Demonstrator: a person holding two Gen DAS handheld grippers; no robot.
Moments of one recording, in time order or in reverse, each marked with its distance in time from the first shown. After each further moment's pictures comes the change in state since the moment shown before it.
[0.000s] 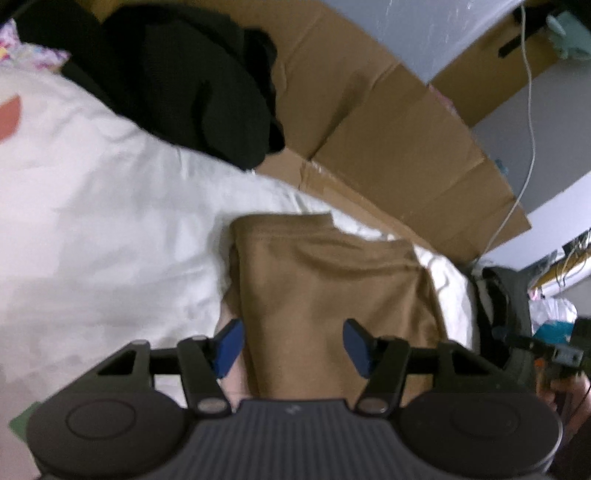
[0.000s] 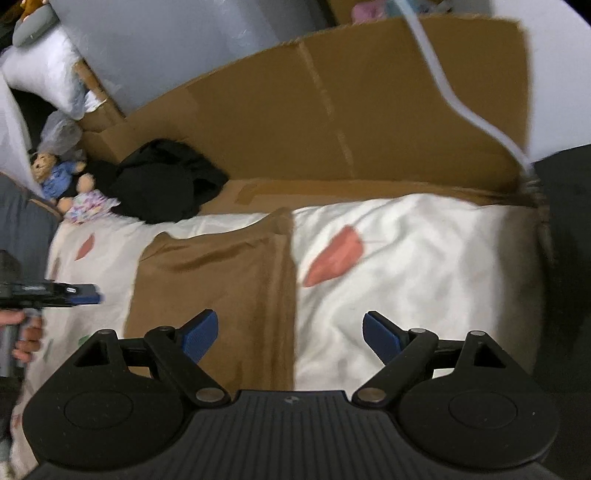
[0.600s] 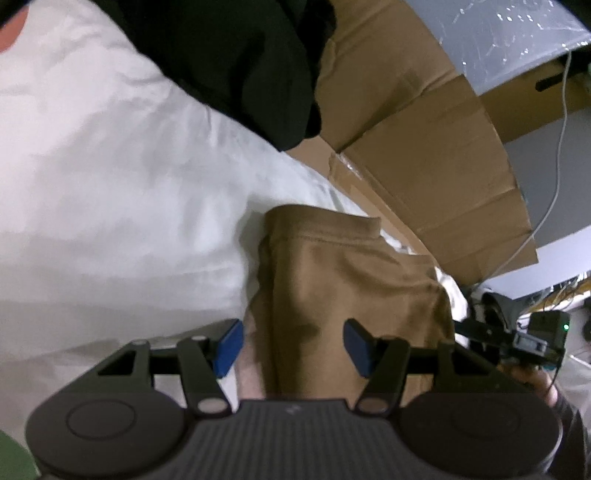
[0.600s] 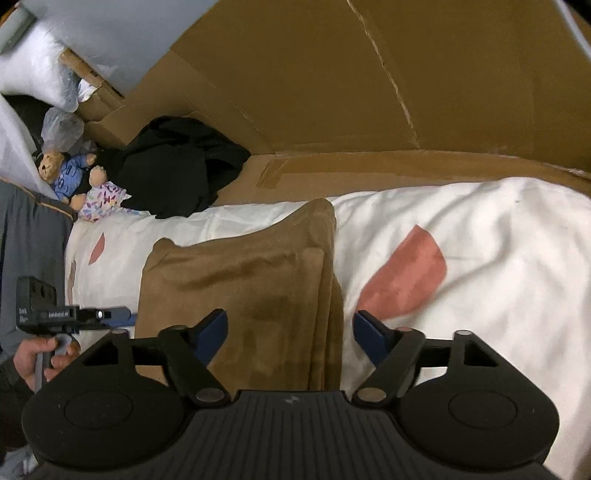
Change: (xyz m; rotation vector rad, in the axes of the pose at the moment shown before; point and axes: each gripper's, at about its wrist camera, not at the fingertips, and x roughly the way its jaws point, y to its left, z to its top) left arm 0.032 0.043 0.004 -0.134 0.014 -0.094; right arm 0.109 -0.013 0.037 0.087 0.114 0.143
